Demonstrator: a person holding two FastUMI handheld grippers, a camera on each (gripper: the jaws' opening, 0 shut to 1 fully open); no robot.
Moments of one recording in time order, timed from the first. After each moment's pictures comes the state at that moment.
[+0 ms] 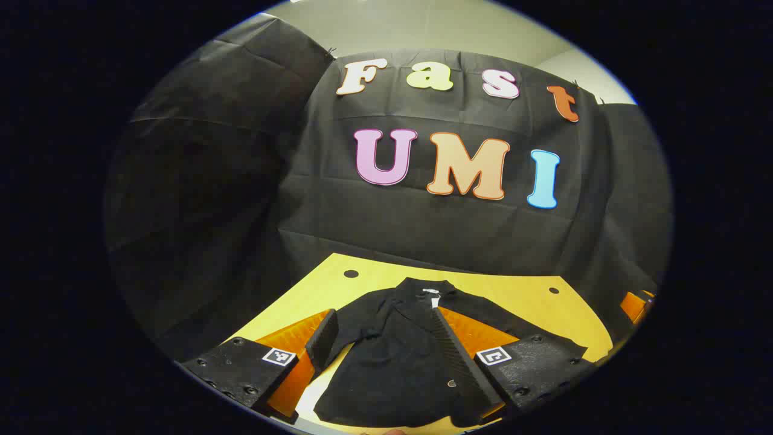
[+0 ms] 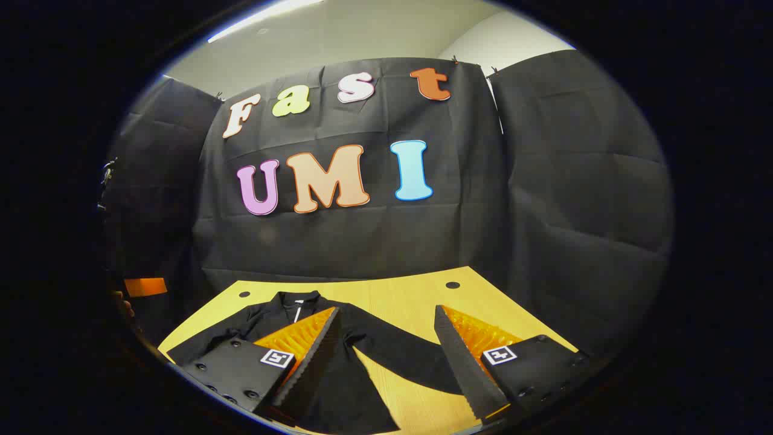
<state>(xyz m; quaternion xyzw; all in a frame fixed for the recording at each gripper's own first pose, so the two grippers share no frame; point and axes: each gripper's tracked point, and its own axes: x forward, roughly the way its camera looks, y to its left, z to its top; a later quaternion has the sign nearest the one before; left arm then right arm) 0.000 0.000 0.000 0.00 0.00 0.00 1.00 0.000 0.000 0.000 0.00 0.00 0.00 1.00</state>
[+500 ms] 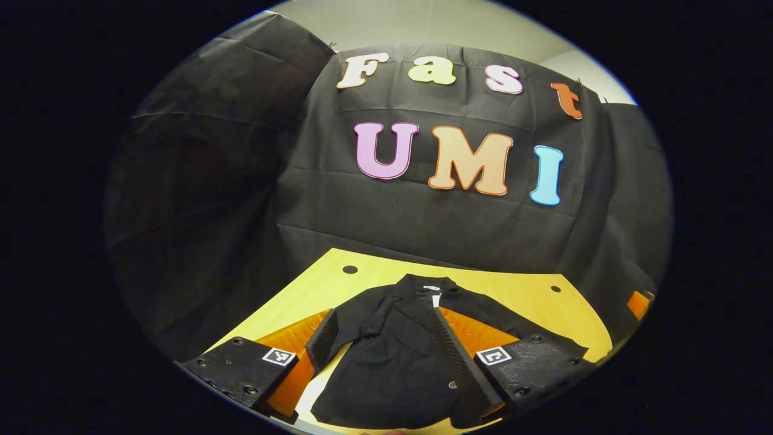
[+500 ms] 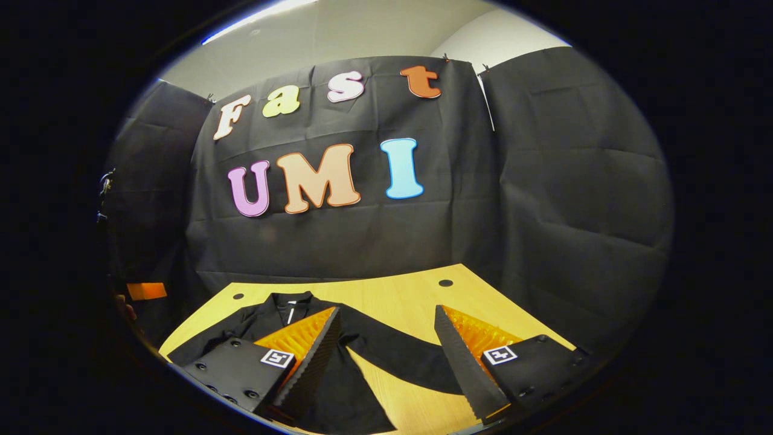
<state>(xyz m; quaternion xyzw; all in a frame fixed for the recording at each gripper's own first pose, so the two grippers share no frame) 0.016 0.004 -0.006 0.00 0.01 0.00 1.00 0.004 -0.020 -0.004 0.01 0.00 -0.02 1.00</state>
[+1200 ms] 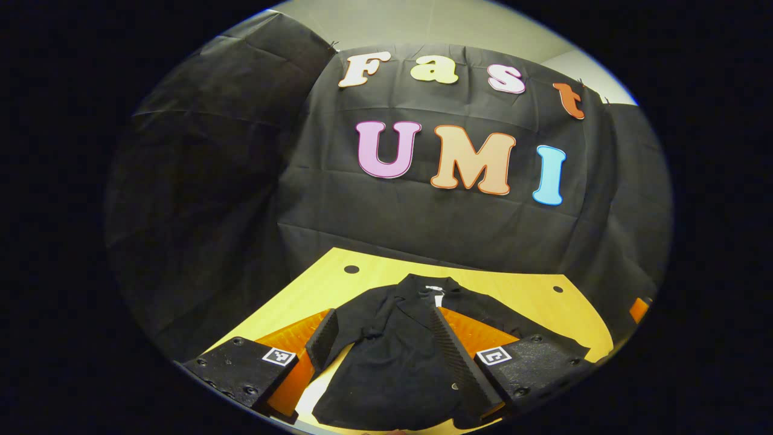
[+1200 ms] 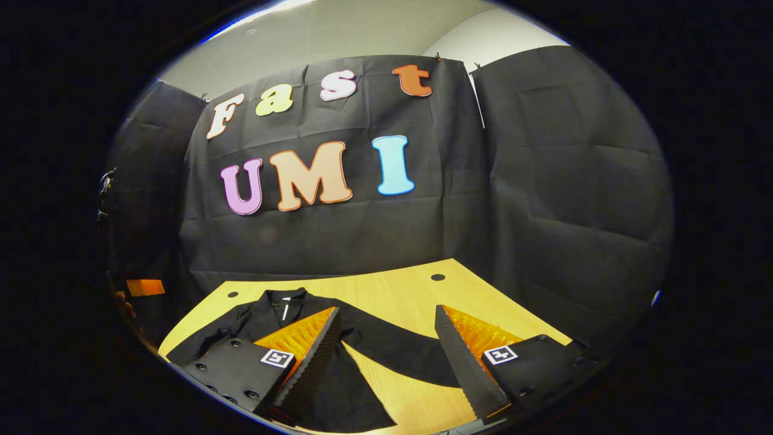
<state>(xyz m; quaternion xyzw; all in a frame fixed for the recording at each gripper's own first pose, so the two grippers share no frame) 0.017 0.009 -0.014 0.00 0.02 0.00 1.00 -0.004 -0.029 -0.025 0.01 0.01 -0.03 1.00</state>
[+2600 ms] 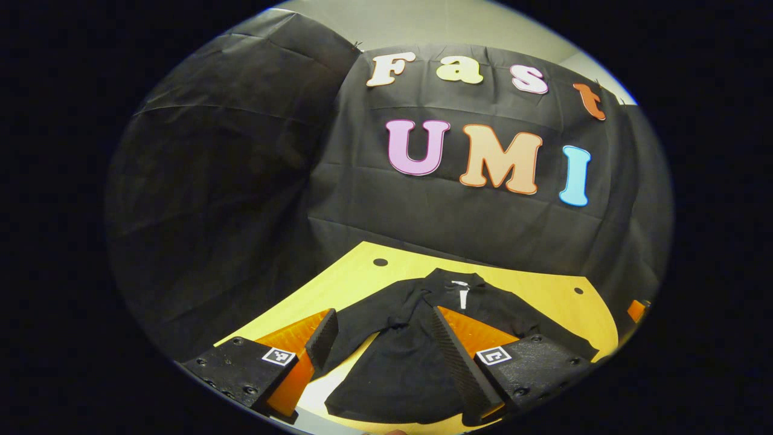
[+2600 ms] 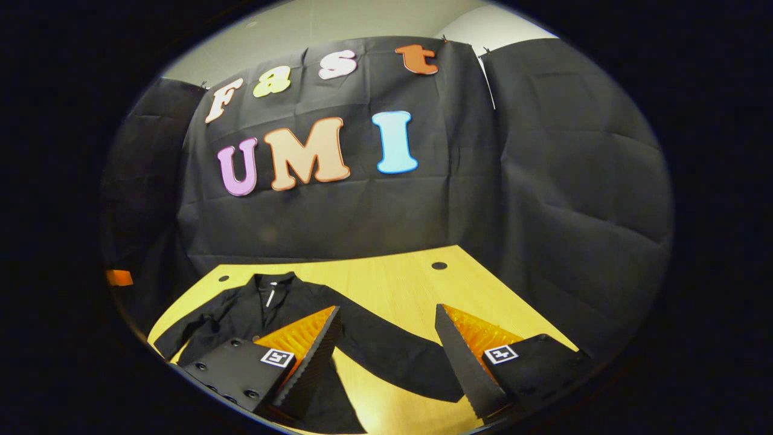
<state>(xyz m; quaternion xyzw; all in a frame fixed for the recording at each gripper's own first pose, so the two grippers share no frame) -0.011 0.044 -0.026 -0.01 0.01 0.08 1.00 0.088 -0.086 -0.058 0.00 0.06 -0.02 1.00</state>
